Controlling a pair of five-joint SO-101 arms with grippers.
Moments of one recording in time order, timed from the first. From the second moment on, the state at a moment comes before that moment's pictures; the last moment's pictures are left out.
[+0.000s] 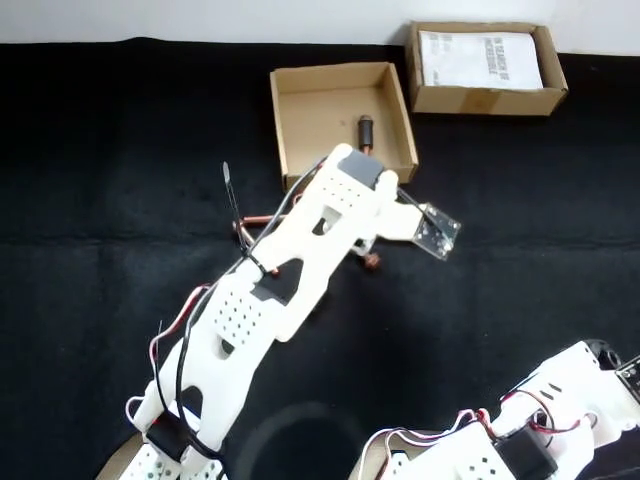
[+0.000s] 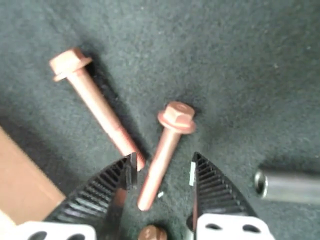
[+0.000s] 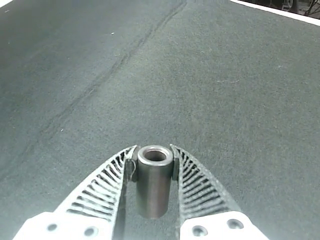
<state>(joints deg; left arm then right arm) 29.5 57.3 -56.2 89.0 -80.5 50.4 -104.2 85.2 53.3 -3.6</state>
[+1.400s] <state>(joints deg) 28.2 51.9 -69.3 93.8 -43.0 41.2 -104.2 85.2 49.0 -5.0</state>
